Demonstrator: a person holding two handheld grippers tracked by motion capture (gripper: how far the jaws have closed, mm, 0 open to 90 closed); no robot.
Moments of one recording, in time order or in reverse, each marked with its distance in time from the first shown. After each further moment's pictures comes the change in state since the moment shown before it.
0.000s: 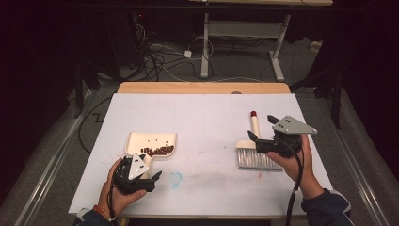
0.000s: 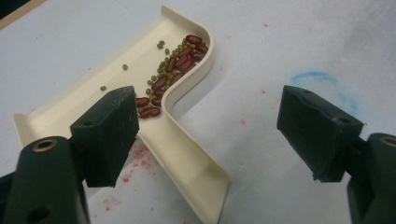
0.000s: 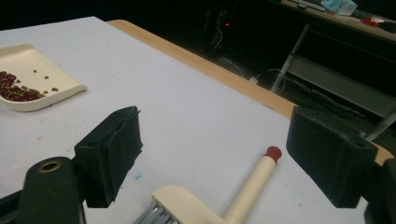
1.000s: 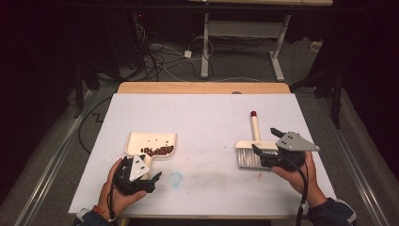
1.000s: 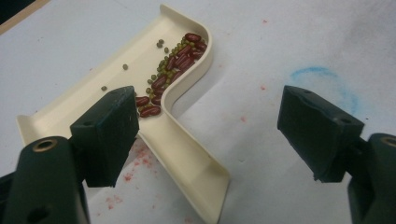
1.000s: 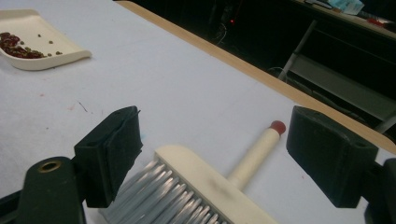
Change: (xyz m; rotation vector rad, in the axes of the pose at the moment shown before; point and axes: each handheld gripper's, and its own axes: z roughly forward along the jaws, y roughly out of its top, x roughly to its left) left arm -0.002 0.000 -0.001 0.011 0.009 0.021; right arm 0.005 -0.042 -0.009 0.005 0.010 -0.049
